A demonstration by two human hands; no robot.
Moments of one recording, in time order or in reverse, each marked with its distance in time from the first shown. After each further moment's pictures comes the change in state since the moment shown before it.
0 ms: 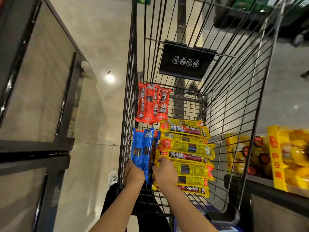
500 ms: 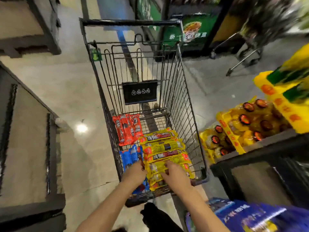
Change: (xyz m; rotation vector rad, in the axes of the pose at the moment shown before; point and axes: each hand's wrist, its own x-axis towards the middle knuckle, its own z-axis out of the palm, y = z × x) left_hand -0.127 0.064 -0.092 0.742 -0.267 0.651; right_hand -0.127 0.039 -0.068 0.011 0.241 -0.105
